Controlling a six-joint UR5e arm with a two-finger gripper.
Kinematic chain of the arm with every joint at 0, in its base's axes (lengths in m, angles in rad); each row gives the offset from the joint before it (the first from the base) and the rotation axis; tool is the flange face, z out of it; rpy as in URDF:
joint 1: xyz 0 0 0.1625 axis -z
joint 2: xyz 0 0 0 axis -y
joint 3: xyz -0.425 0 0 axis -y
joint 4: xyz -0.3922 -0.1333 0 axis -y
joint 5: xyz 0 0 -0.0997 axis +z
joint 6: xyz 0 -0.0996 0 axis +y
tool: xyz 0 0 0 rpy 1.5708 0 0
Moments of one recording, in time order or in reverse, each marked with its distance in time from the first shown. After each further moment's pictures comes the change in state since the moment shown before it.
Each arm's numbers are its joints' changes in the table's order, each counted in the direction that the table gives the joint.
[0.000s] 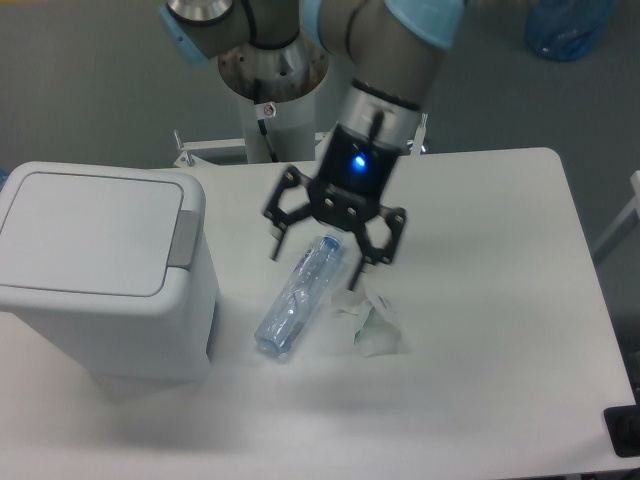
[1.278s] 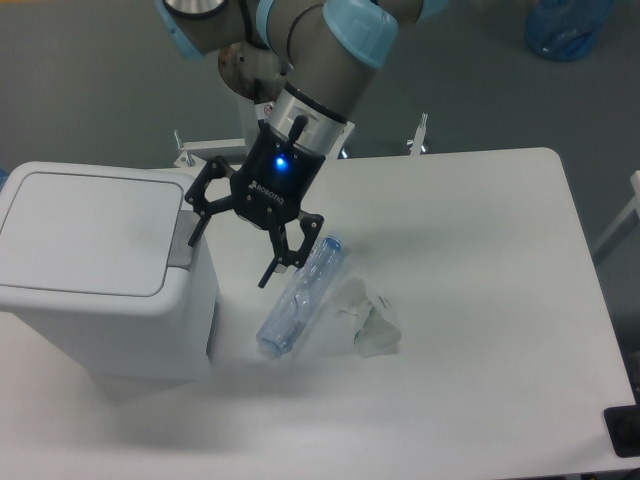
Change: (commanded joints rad) arm 0.081 -0.049 -0.041 0.029 -0.003 -0.008
